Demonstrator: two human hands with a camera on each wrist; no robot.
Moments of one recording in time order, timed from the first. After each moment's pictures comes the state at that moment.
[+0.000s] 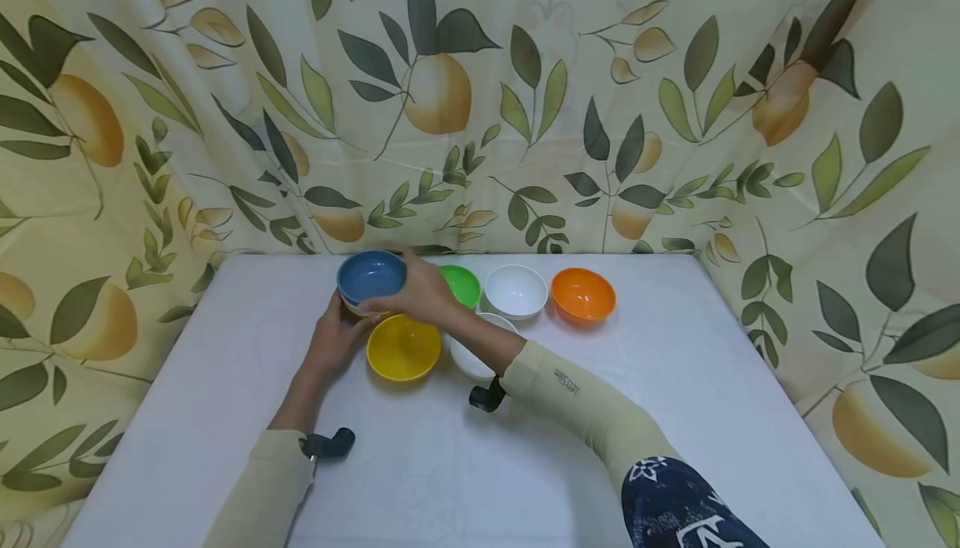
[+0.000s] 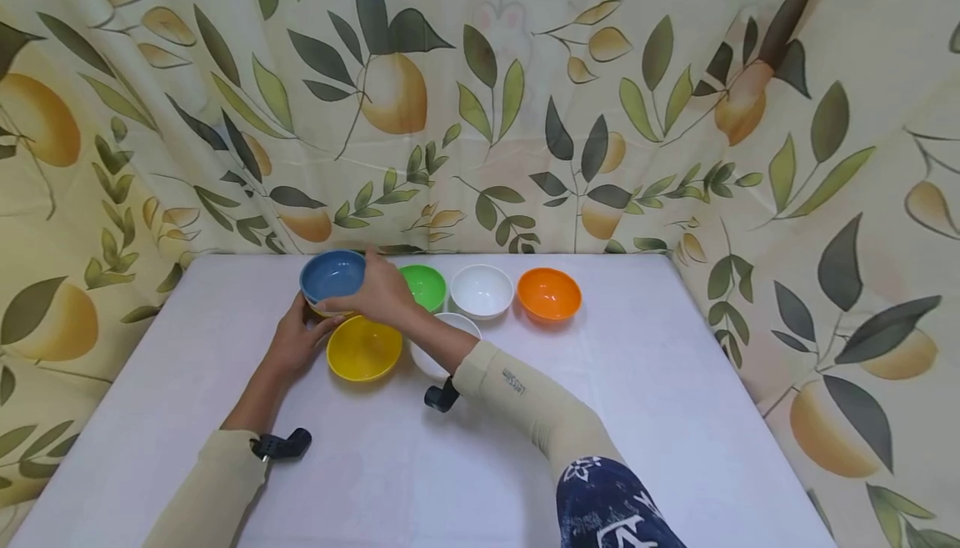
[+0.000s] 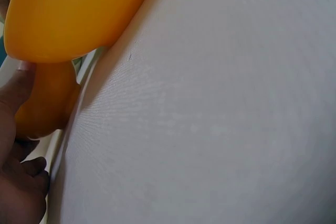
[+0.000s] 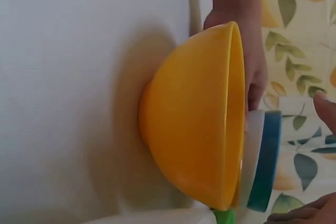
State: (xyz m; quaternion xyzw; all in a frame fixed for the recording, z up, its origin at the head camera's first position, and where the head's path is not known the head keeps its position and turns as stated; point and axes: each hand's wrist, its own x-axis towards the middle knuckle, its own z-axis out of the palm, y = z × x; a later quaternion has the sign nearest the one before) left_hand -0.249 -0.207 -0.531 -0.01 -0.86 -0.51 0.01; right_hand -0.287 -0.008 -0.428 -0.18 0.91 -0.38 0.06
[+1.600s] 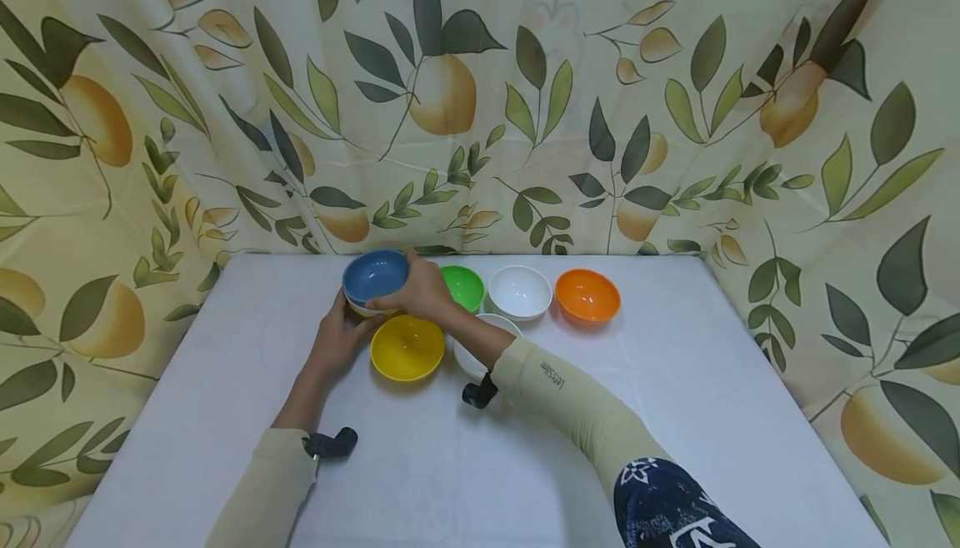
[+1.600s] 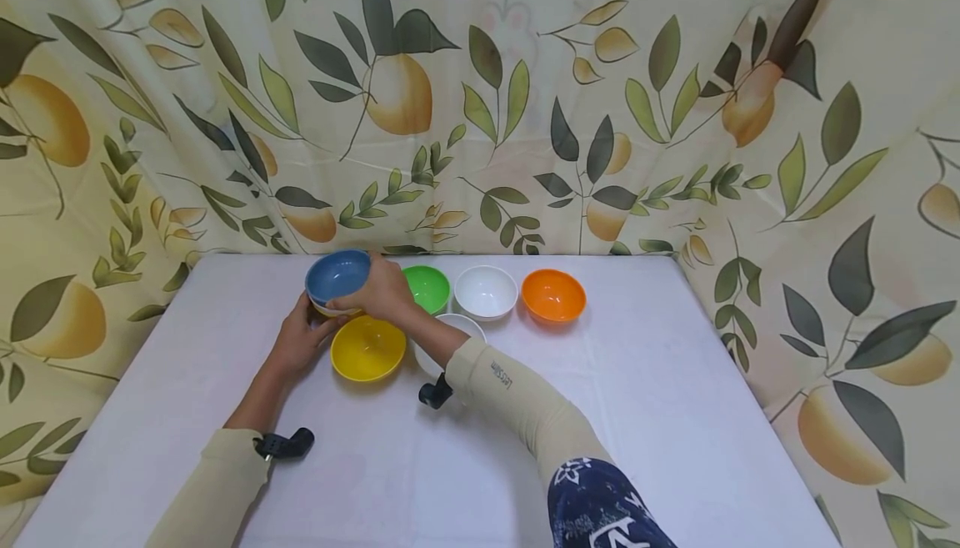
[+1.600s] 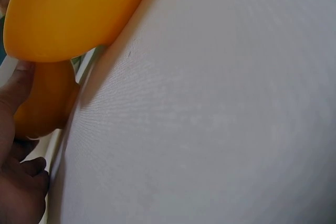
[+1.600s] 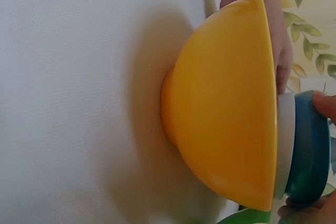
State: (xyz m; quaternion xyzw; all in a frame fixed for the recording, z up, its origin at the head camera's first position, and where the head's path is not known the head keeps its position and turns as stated) left_hand -0.252 -0.208 -0.533 -0.01 -0.86 -0.50 0.01; right_hand -0.307 -0.020 -0.452 -0.17 0.90 -0.40 0.04
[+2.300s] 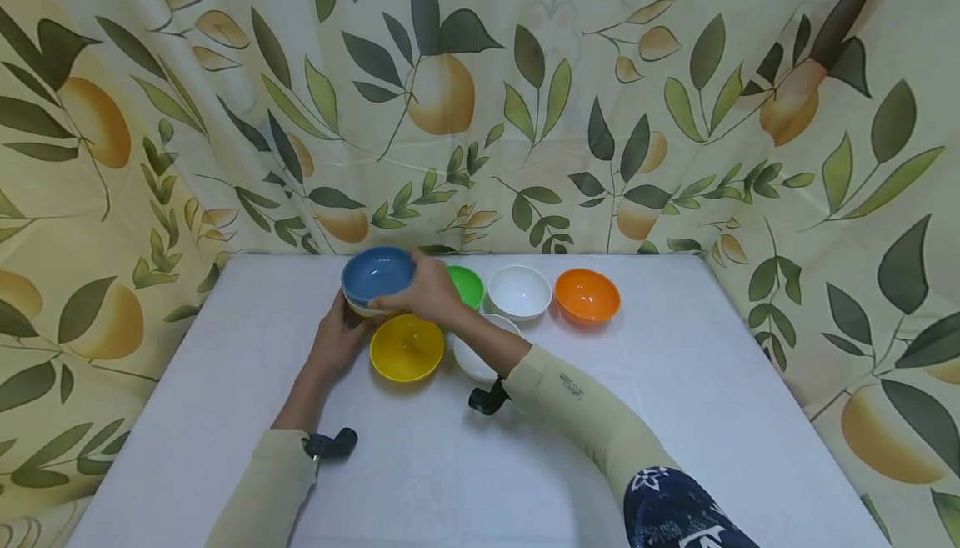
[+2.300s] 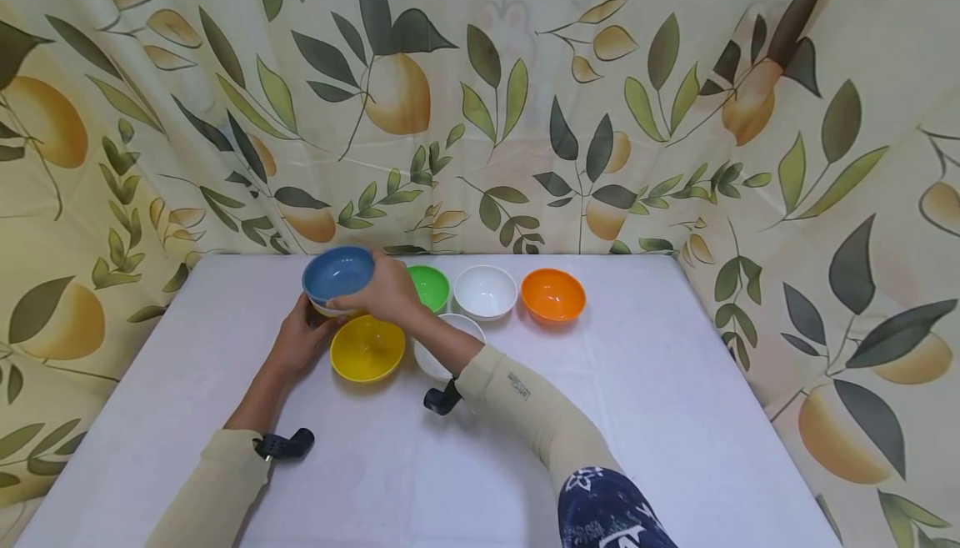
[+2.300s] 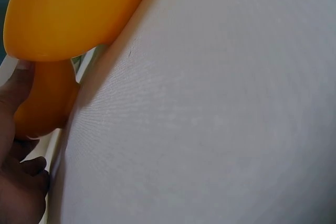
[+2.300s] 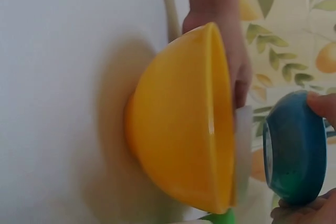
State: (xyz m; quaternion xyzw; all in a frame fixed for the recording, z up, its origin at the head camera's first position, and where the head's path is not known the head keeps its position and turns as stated) left_hand -0.250 -0.208 -0.533 -0.01 -0.87 -0.50 0.01; right_hand -0.292 -0.005 -0.433 -0.18 0.88 -0.44 0.05
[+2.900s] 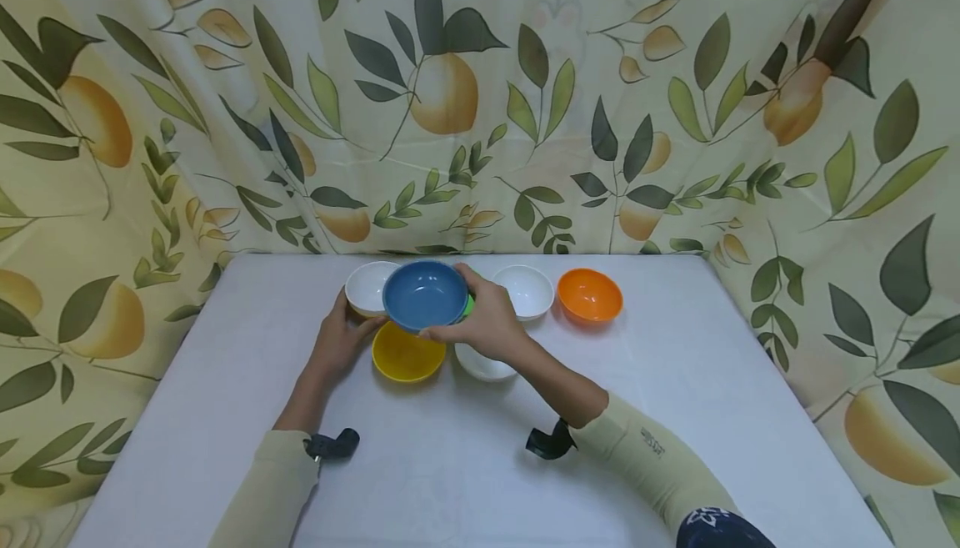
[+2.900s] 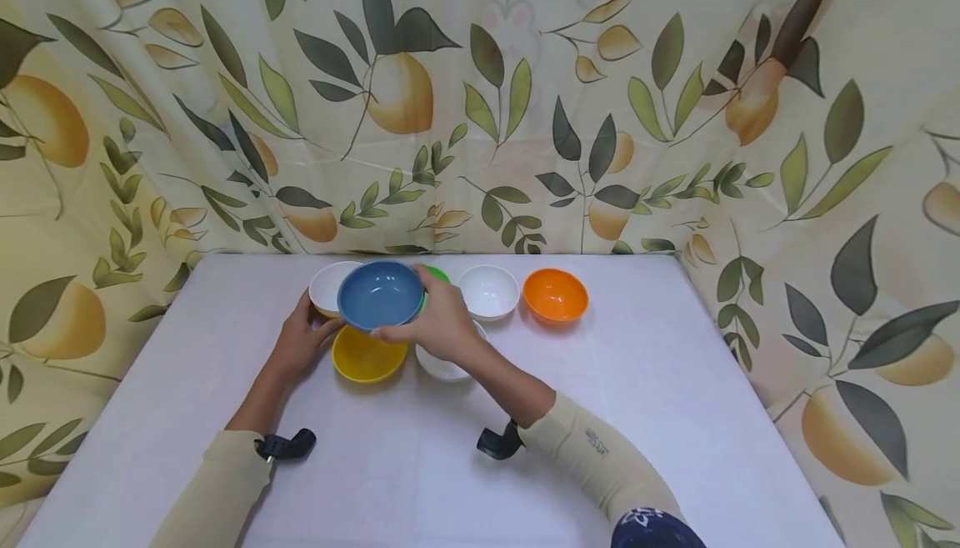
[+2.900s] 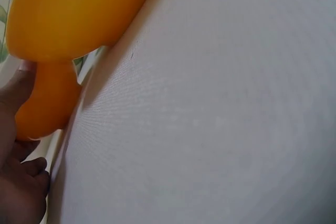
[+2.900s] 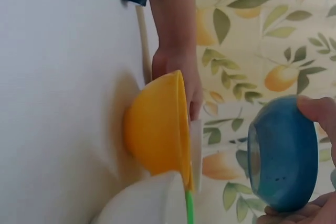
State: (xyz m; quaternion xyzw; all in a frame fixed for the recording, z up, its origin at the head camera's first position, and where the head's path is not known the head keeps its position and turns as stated) left_hand -0.251 -0.206 -0.534 0.00 -0.85 -0.53 0.01; right_hand -0.234 0.072 -0.410 -0.19 0.84 -0.50 0.04
